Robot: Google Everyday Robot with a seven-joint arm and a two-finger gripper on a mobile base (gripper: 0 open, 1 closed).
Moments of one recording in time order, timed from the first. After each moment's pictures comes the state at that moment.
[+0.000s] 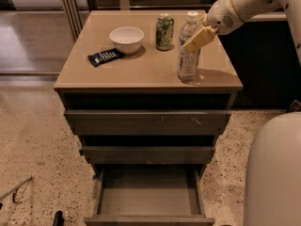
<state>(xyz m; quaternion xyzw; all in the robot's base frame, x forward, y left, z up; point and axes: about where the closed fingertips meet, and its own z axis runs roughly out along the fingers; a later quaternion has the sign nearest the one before) 0.701 -0.135 0.923 -0.56 0.72 0.20 0.34</state>
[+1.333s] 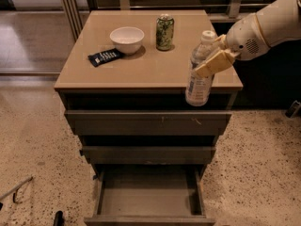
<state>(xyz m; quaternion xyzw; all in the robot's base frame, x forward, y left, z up) 0.583 -0.147 0.923 -0.54 0.74 0.22 0.34</state>
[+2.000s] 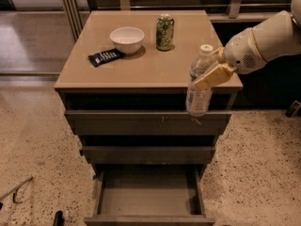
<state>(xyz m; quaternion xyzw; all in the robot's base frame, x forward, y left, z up) 0.569 -0.144 0.896 -0.55 0.74 0.21 0.33</state>
